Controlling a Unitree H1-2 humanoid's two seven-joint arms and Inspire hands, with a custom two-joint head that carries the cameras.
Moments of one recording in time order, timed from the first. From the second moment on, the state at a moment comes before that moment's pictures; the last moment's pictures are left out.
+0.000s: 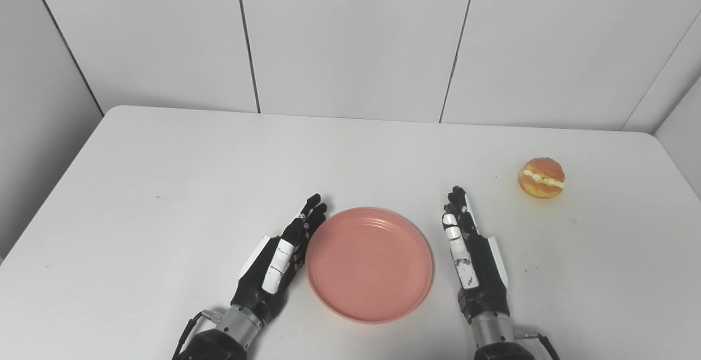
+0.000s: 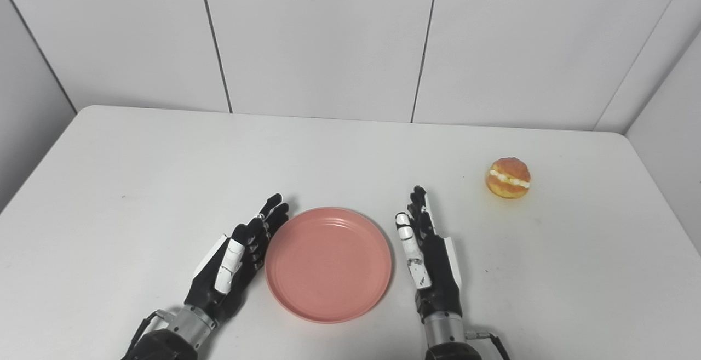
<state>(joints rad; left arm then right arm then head) -0.05 0.13 -0.14 -0.12 -0.19 0.11 -0.26 -0.07 0.12 0.09 -0.01 -0.05 -0.05 -0.01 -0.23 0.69</state>
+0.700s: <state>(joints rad) -0.03 0.06 -0.11 -0.05 -0.12 -0.03 -0.20 -0.08 0.12 0.08 -0.01 -0.04 -0.05 -0.01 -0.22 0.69</state>
